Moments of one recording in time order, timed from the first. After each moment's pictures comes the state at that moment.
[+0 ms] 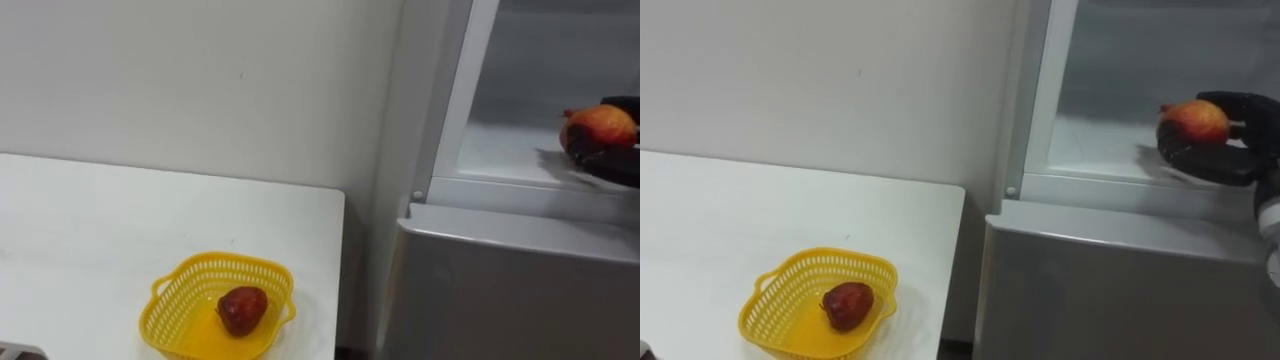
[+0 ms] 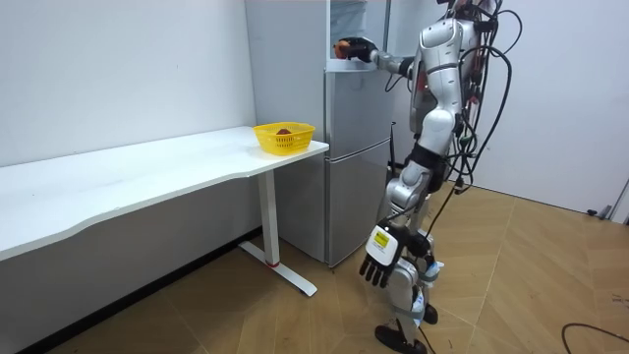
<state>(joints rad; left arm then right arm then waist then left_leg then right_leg) 0.34 0.30 -0.01 0.96 0.26 0.08 -0.09 -0.62 -0.71 -0.03 0.48 0.31 -0.06 -0.19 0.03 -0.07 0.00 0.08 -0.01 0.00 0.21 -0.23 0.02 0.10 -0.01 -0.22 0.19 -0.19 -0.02</state>
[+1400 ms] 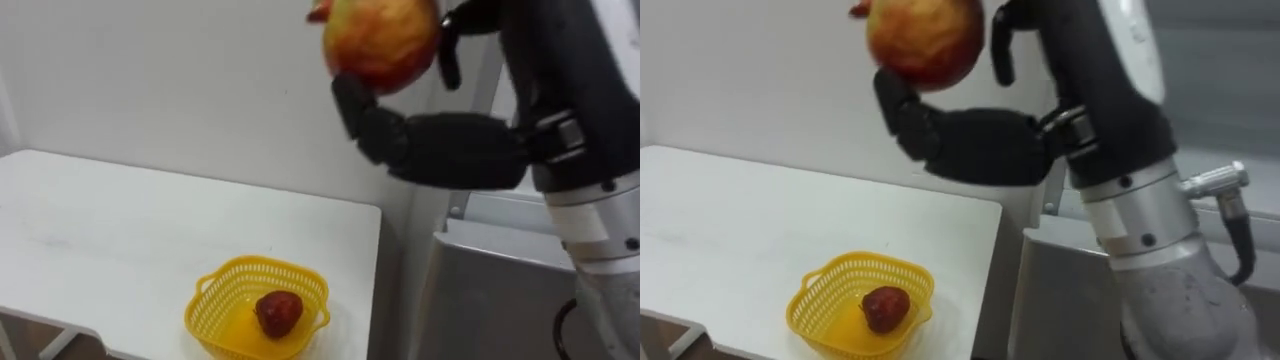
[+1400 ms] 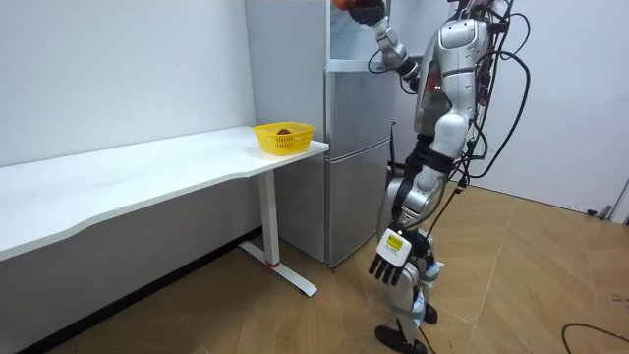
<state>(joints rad) 0.26 0.27 -0.02 1.09 0.23 -0.01 -0.12 -0.51 -0.54 0.20 -0.44 -0.19 -0.16 -0.10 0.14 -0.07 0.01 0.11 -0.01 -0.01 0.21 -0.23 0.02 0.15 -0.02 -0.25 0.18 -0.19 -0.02</state>
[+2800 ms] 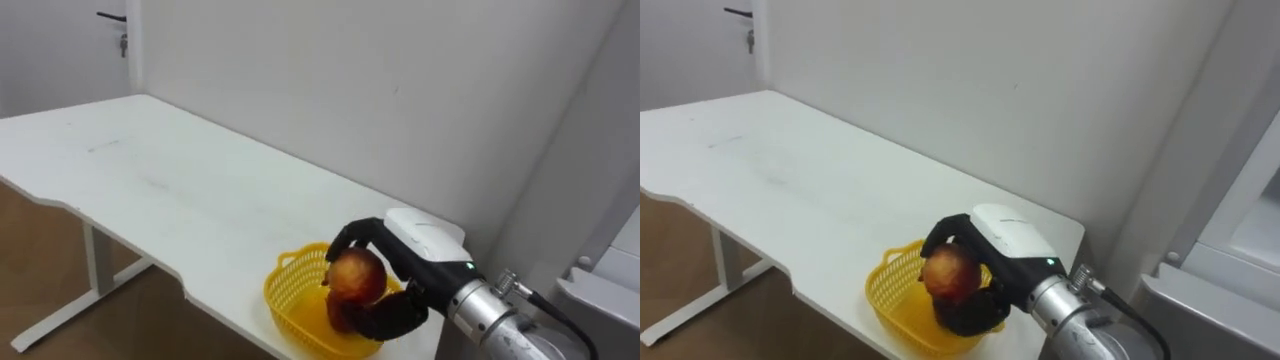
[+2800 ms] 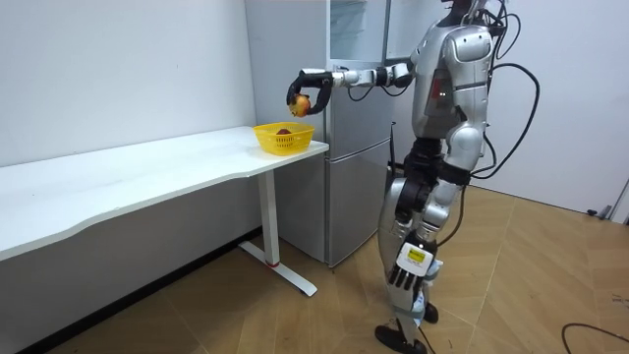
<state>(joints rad) 0.22 0.34 -0.02 1.12 0.23 0.00 -0.21 -0.48 -0.54 0.45 0.25 -0.40 -0.15 0.00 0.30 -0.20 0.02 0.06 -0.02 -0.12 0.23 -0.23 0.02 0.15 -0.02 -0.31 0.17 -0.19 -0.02</state>
